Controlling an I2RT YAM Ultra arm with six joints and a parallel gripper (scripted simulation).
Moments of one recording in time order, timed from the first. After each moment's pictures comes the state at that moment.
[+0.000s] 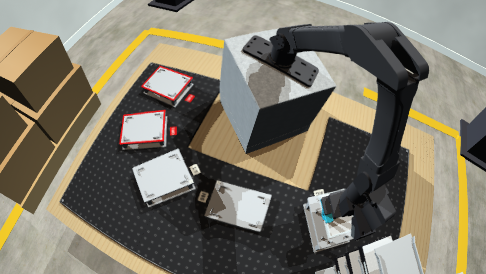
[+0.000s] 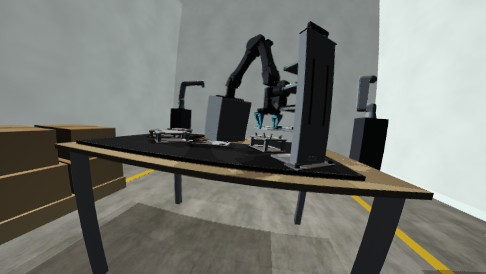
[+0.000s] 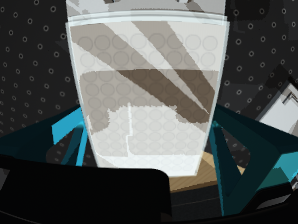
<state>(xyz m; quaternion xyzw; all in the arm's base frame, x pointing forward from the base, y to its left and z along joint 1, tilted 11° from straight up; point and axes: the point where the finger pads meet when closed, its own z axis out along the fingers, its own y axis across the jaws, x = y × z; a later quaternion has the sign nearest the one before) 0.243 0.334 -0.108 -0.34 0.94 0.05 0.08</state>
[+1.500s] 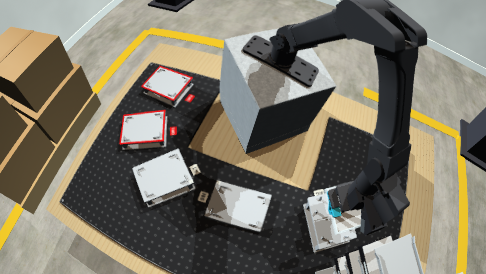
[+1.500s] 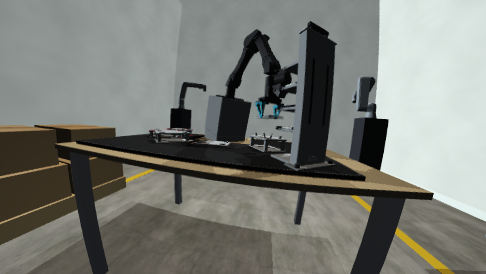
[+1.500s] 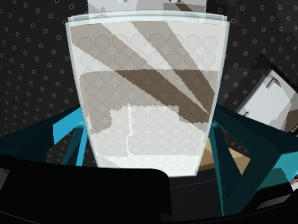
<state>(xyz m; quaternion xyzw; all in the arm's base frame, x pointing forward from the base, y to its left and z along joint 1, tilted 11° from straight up) 0.239 0.329 -0.055 -0.34 0.94 0.05 0.08</state>
